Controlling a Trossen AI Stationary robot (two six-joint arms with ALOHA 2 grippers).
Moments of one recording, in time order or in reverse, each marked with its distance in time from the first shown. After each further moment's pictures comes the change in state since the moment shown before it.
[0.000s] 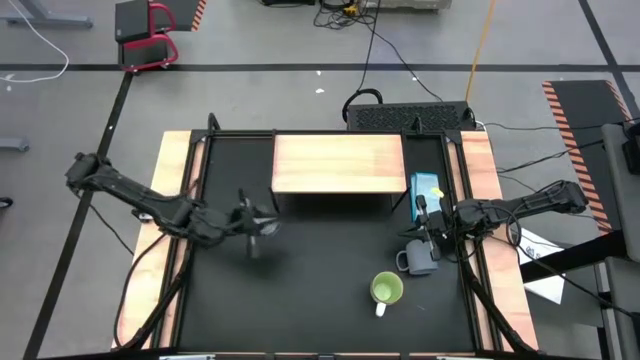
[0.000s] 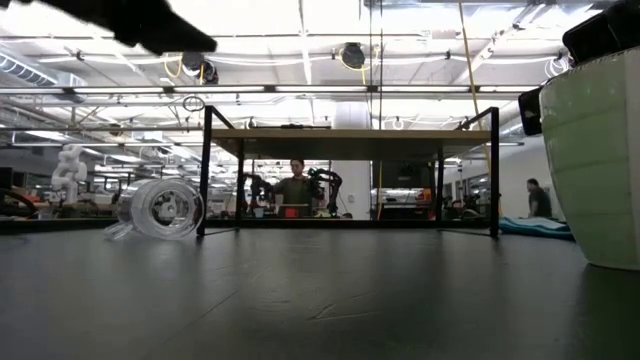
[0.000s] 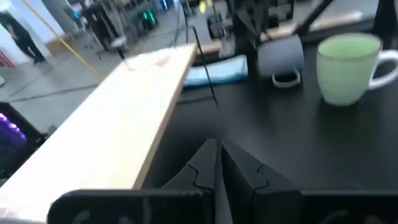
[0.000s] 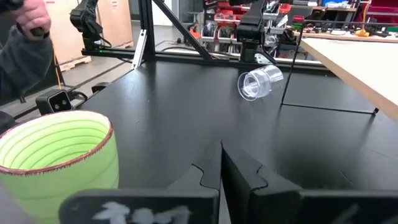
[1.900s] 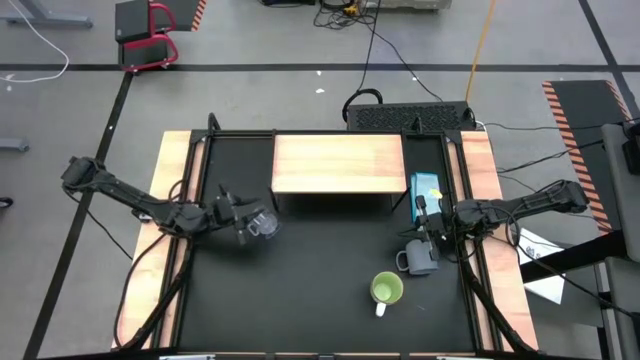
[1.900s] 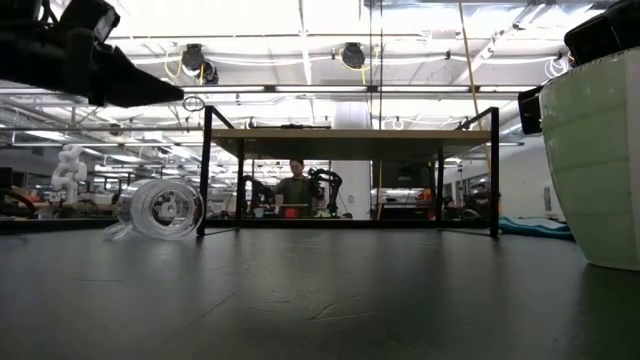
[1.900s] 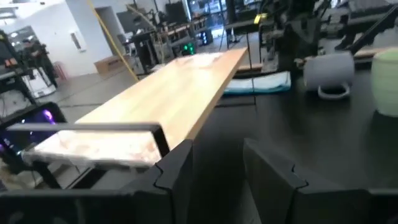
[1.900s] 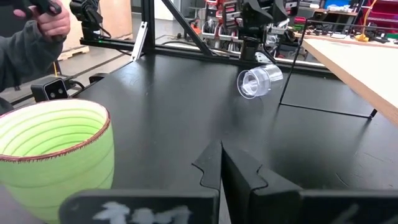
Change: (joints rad) left arm 0.022 -0.264 -0.422 0.374 -0.123 0.054; right arm 0.000 0.017 0.000 -0.001 0.000 -0.051
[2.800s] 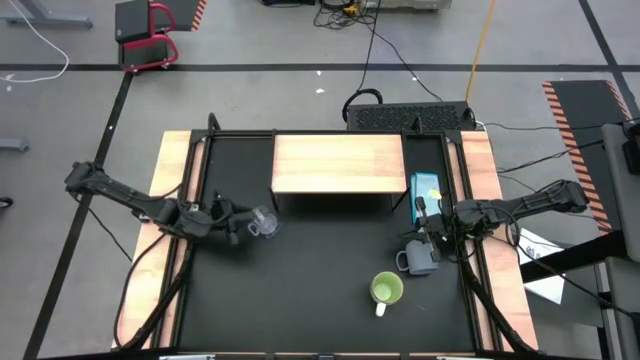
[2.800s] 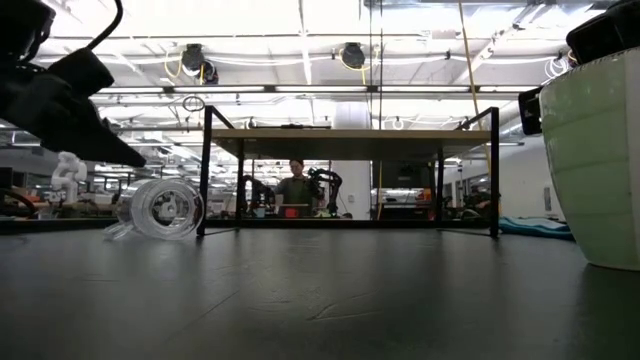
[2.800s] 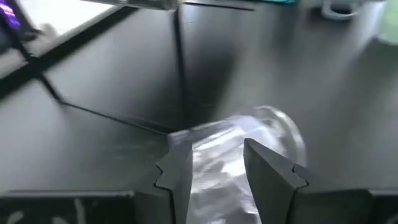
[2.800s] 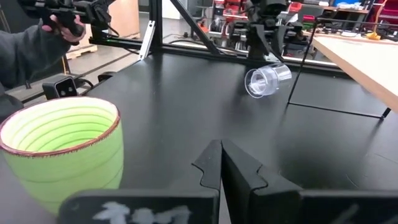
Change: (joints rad) left arm 0.000 -0.220 0.000 -0.671 0.112 -0.502; right arm 0.000 0.000 0.000 -0.007 -0.030 0.004
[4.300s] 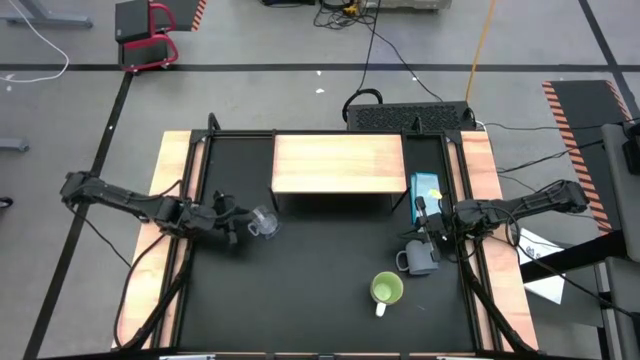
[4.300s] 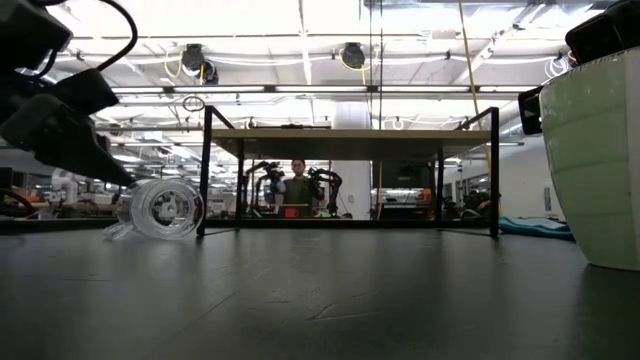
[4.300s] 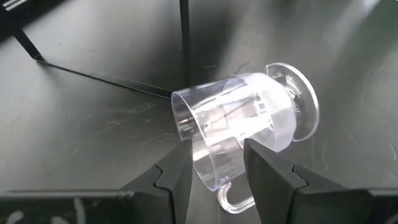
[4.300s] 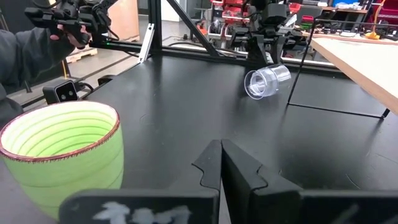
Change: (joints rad) left arm 0.135 -0.020 0.000 -0.121 0.184 0.015; right arm 0.000 0.000 0.000 0.009 0.001 0.012
